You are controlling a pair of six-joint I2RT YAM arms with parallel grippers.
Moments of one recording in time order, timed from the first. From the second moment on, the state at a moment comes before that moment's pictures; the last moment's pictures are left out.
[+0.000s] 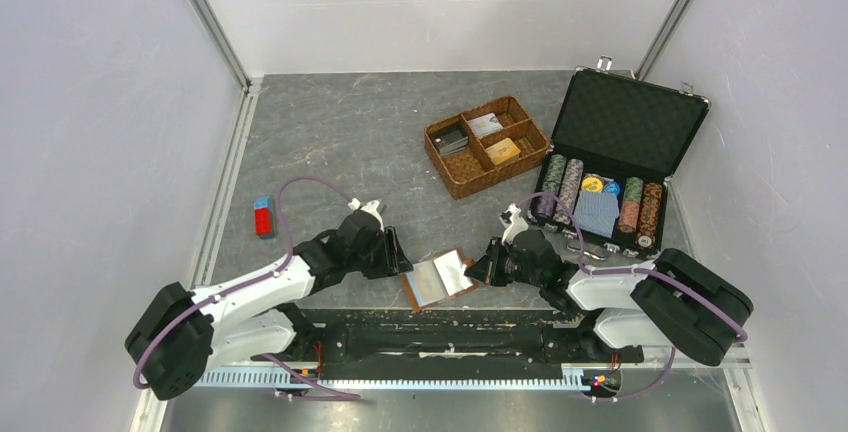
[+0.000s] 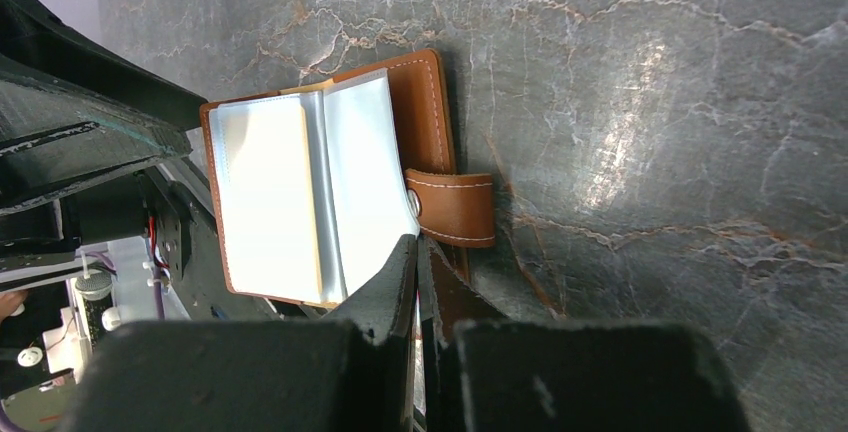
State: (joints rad) left arm -0.77 1.05 0.43 -0.23 0.09 -0.85; right arm 0.78 1.29 0.15 0.57 -0.18 0.87
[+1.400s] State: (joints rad) left arm -0.77 0.96 0.24 0.02 0.17 -0.96; right arm 0.78 1.25 0.10 0.61 -0.12 0.92
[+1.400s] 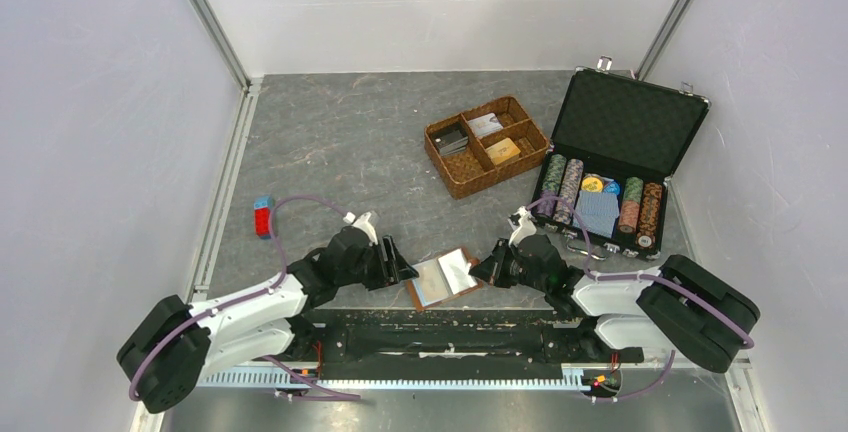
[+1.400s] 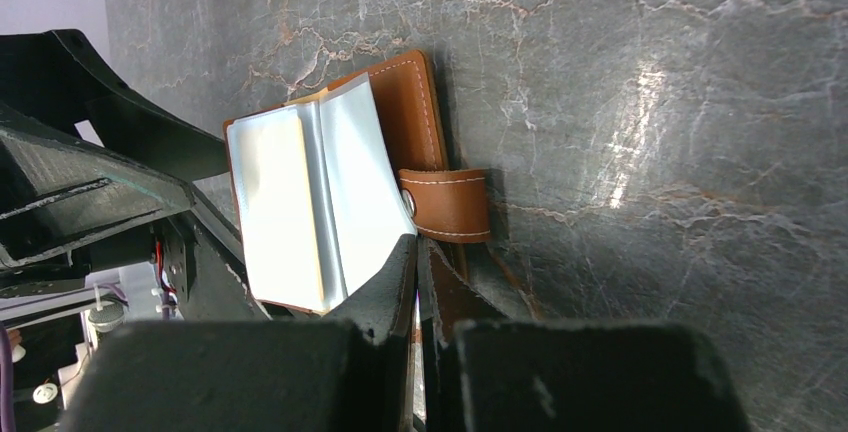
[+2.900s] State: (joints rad) left arm -0.77 1.03 0.21 0.22 0.24 -1.04; right arm 0.83 1.01 0.34 0.09 0.03 0.76
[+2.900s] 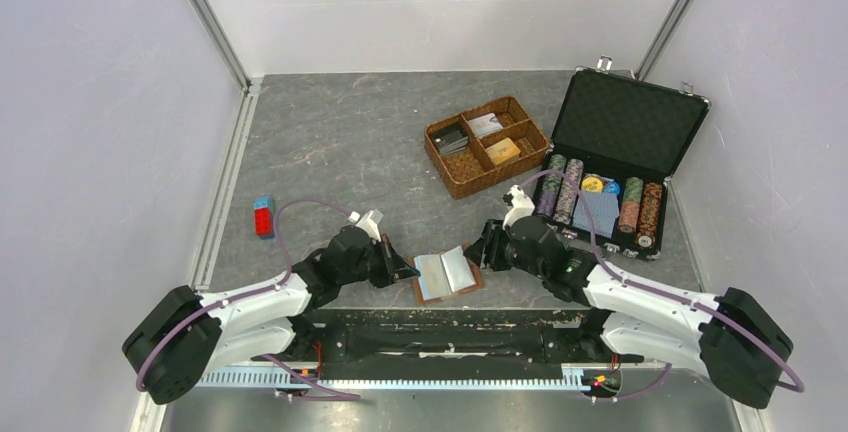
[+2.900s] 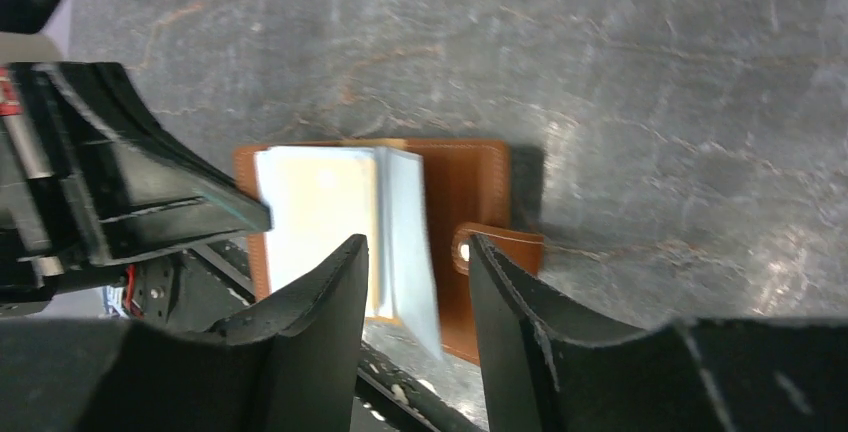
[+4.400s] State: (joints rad) left arm -0.77 0.99 0.22 0.16 0.24 -1.04; right arm 1.14 1.39 0.54 0.14 0.14 0.71
